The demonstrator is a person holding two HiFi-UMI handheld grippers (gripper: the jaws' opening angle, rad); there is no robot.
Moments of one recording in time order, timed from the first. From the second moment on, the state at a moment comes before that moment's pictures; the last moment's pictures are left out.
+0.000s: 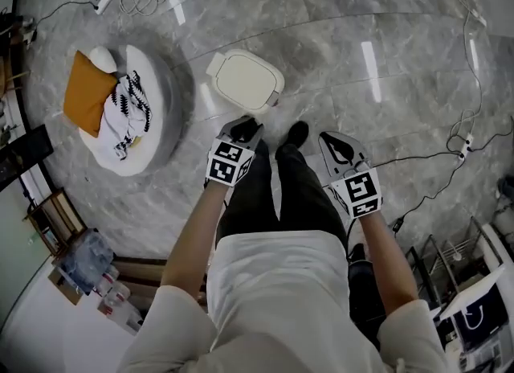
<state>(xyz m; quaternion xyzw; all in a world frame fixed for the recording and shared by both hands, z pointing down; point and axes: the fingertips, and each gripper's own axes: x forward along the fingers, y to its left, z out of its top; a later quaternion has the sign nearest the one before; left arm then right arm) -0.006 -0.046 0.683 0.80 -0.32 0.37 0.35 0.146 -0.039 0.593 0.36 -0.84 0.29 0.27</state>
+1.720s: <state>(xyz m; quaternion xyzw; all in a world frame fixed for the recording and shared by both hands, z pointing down) -0.186 0.086 0.380 0.84 -0.47 0.15 0.23 0.057 0.073 0.375 0.41 -0.87 0.12 0.25</state>
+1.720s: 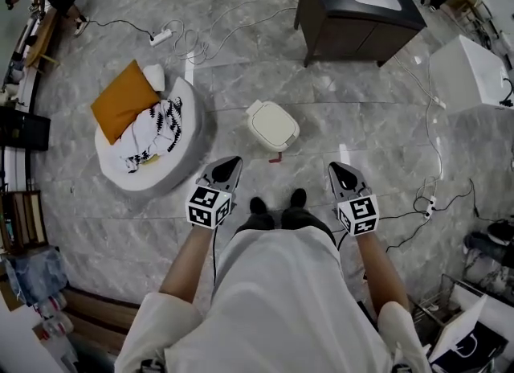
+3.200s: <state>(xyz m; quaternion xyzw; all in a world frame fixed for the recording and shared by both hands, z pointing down) -0.114 0.103 0.296 0.82 -0.55 0.10 0.16 0.156 0.058 0.302 0.40 -0.90 0.06 0.18</state>
